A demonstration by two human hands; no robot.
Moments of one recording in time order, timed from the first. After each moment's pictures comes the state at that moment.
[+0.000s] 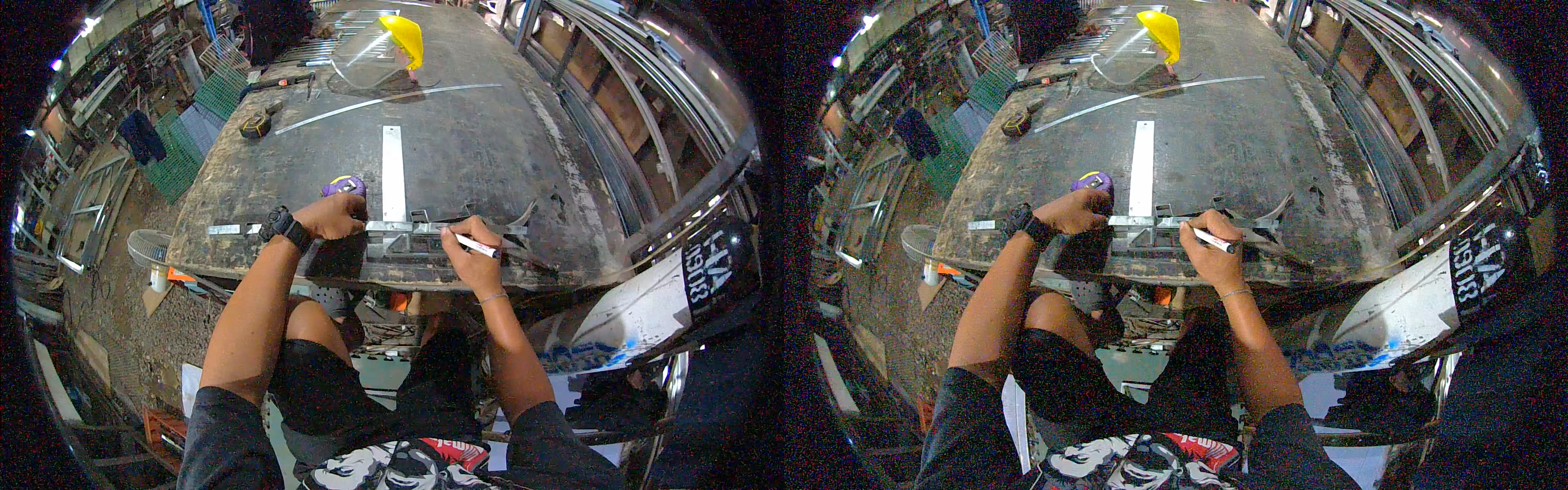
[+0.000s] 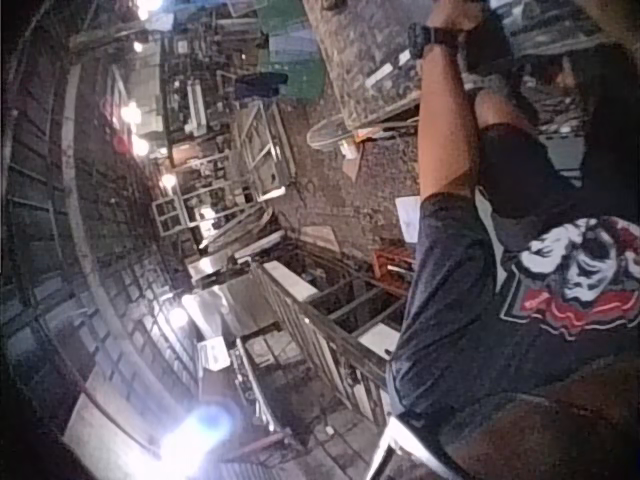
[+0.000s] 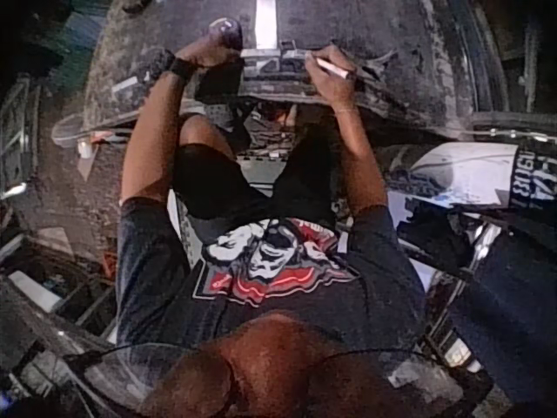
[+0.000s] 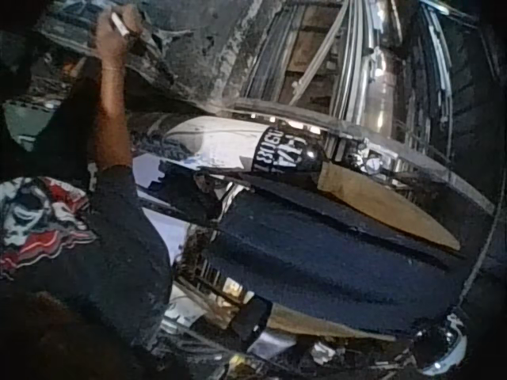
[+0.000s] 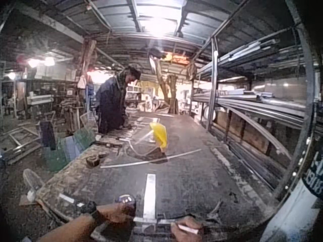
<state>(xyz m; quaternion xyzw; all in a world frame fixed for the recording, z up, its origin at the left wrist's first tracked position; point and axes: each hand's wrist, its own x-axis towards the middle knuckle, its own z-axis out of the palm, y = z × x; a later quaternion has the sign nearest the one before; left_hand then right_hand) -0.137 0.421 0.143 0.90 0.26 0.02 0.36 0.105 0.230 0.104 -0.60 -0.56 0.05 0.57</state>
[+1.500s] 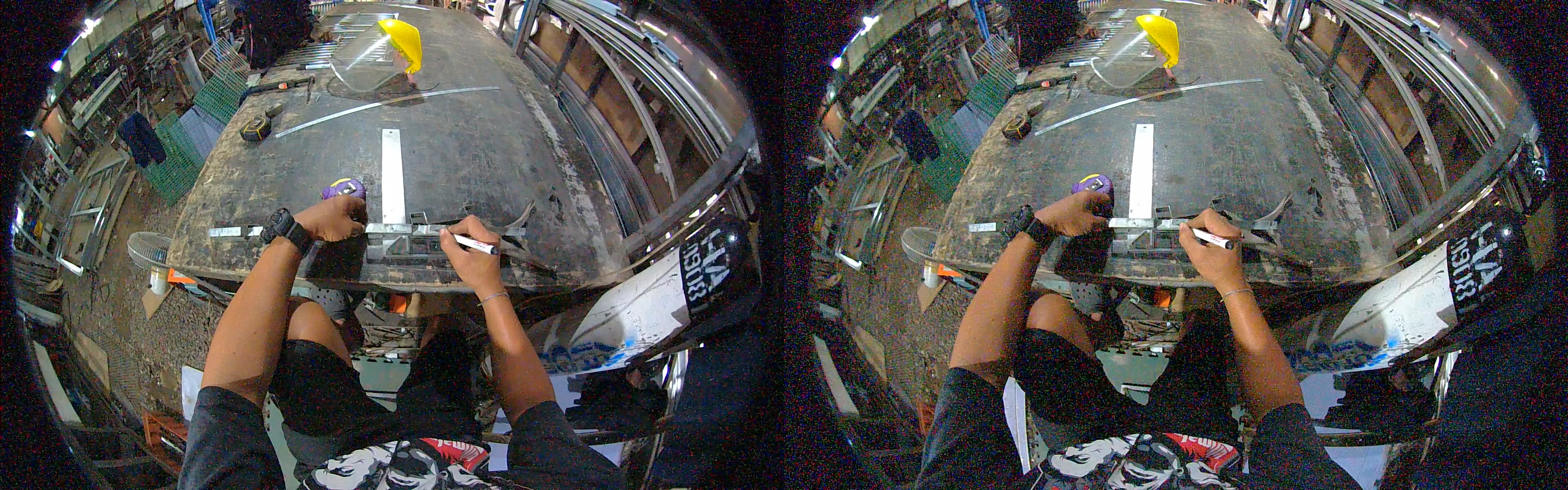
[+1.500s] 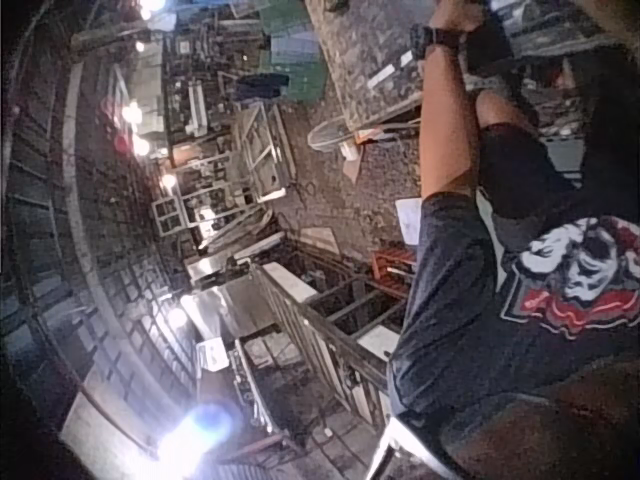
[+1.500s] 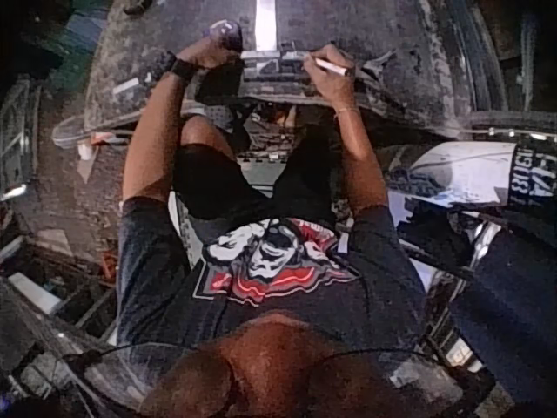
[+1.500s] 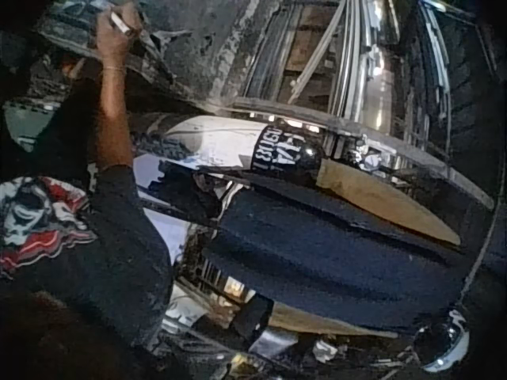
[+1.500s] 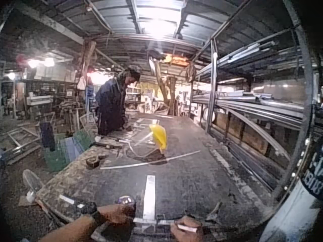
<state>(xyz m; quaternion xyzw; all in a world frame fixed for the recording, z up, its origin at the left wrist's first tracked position) -0.137 0.425 0.136 0.89 0.28 0.01 0.37 0.105 0.229 0.113 -0.61 -0.57 0.07 0.55</state>
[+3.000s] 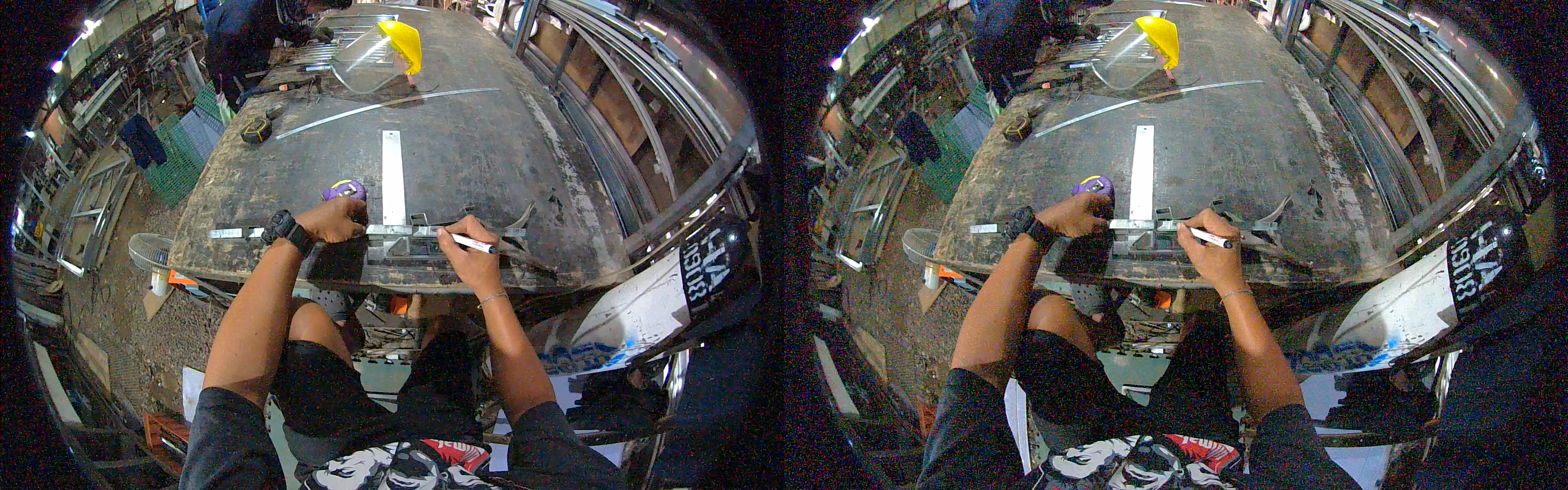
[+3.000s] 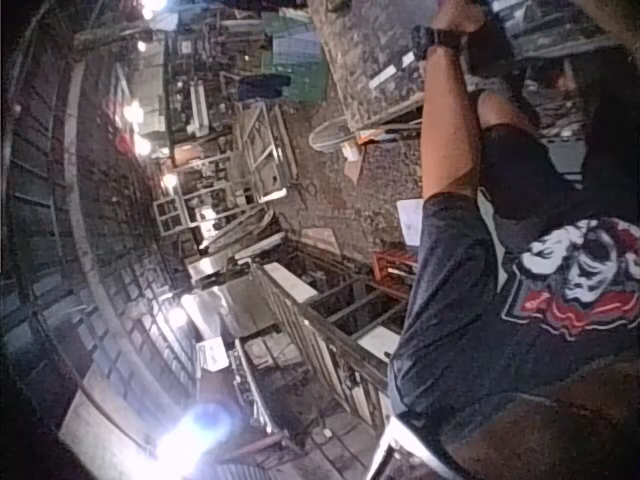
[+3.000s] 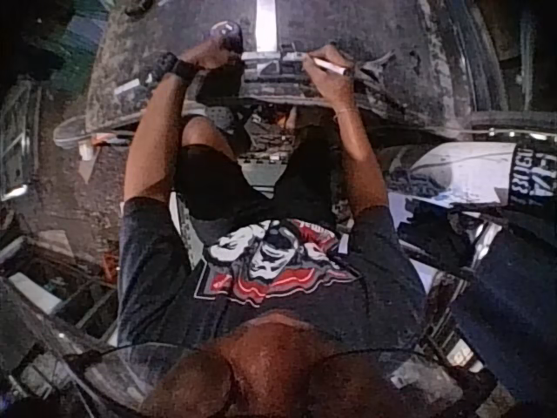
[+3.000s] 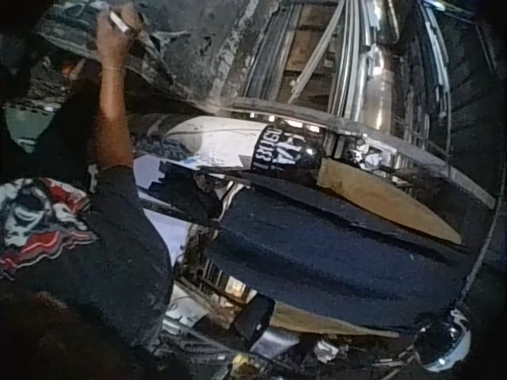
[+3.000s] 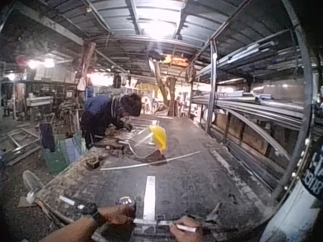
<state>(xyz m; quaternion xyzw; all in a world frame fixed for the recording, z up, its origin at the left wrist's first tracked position) -0.136 0.431 0.125 0.89 0.26 0.03 0.37 0.105 0.231 0.114 -0.61 -0.57 0.09 0.55</state>
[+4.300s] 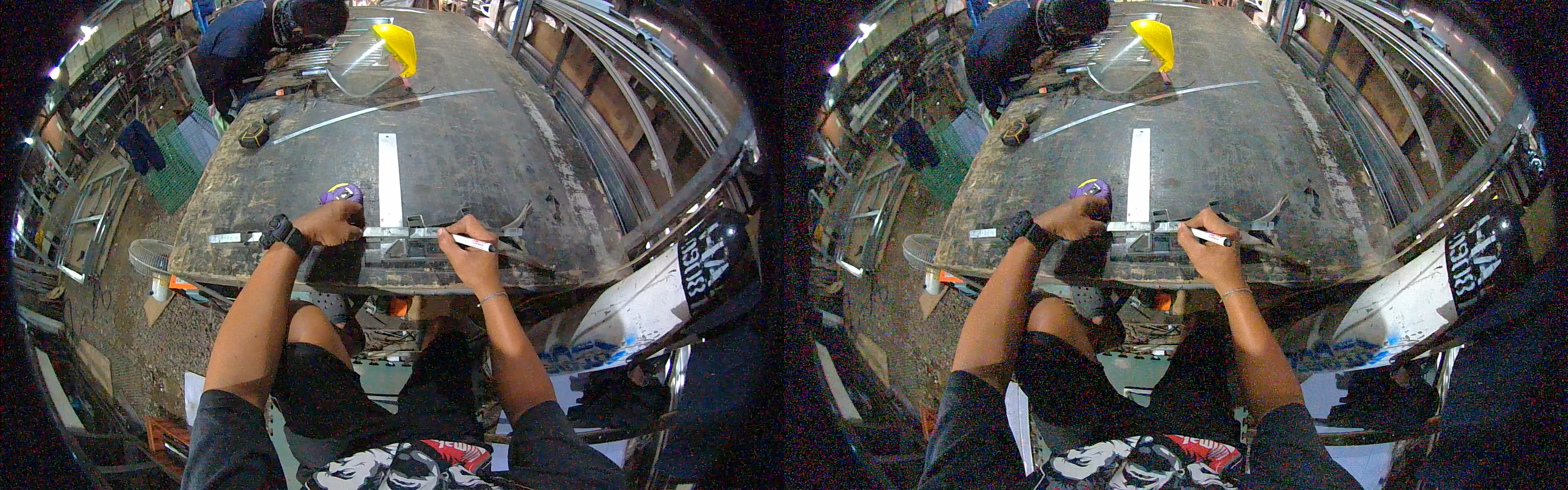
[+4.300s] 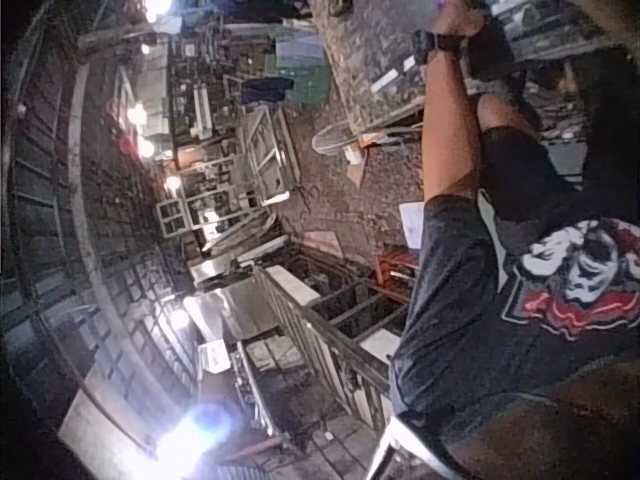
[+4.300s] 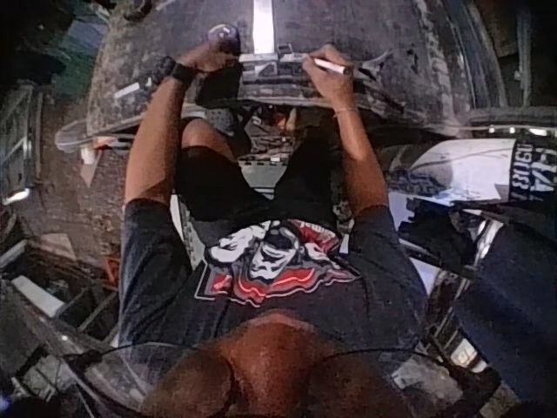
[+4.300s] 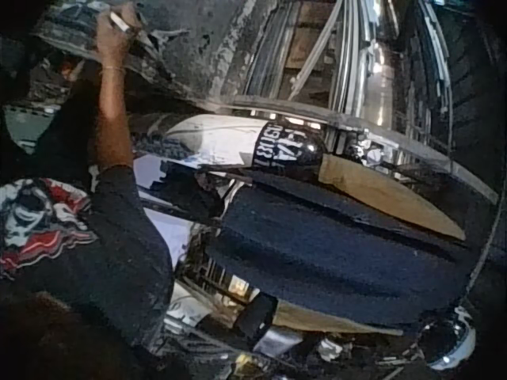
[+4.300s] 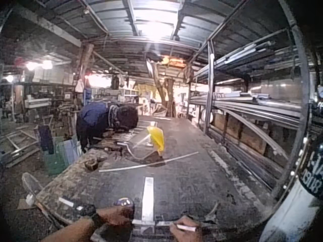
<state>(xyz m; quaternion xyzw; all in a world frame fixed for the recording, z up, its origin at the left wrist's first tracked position) -0.137 0.430 0.125 0.86 0.26 0.03 0.44 0.105 0.227 0.121 -0.62 -0.55 0.11 0.56</state>
